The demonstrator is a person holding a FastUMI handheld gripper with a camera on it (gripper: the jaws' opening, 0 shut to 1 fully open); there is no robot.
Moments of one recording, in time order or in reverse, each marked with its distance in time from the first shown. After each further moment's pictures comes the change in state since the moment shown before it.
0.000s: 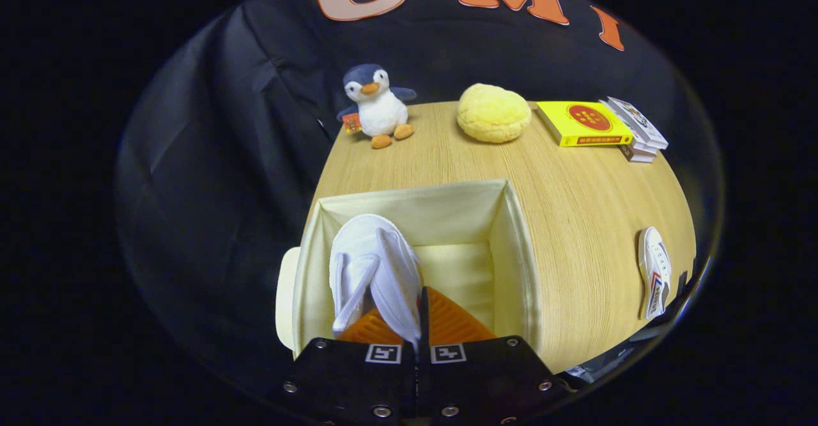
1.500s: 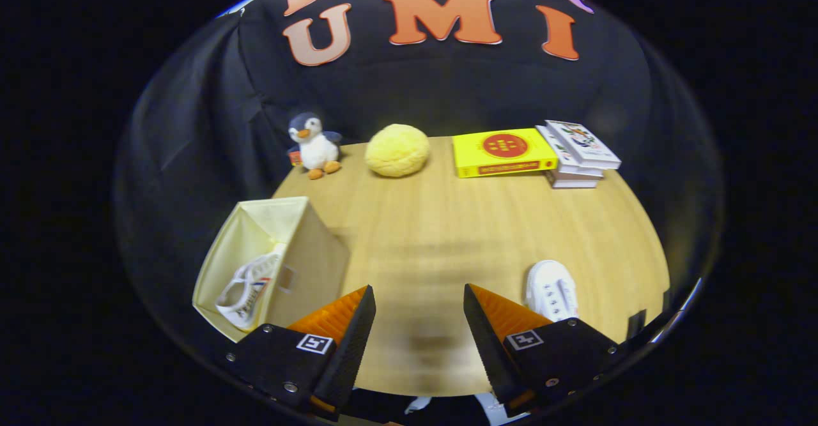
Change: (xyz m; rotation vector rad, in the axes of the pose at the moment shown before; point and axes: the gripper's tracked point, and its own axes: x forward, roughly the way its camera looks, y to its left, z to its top) arm -0.076 -0.294 0.009 -0.085 -0.244 -0.061
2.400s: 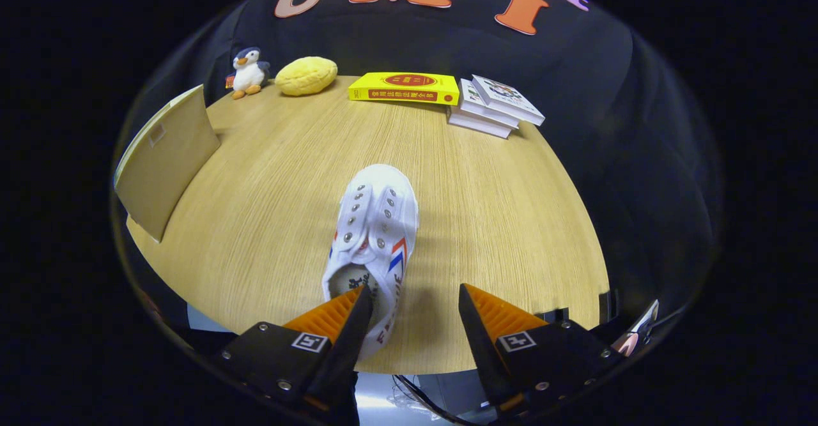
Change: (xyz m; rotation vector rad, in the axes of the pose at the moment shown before) arm 0.029 -0.206 -0.130 -0.204 0.123 -0.169
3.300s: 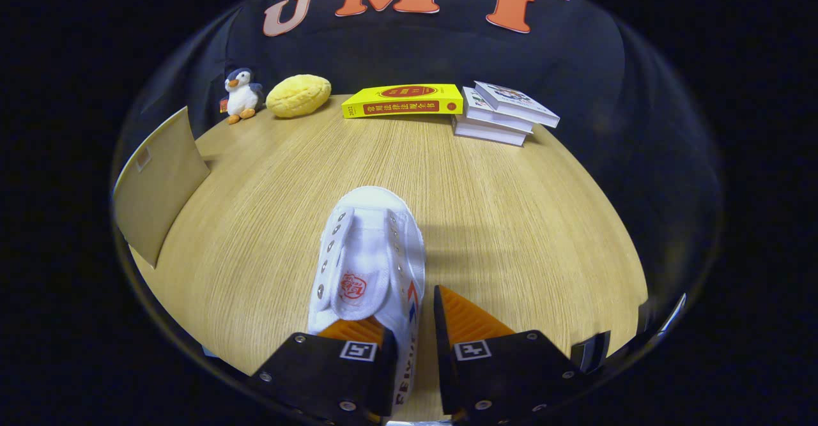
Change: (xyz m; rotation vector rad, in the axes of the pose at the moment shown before) arm 0.058 0.015 0.023 0.119 -0.115 0.094
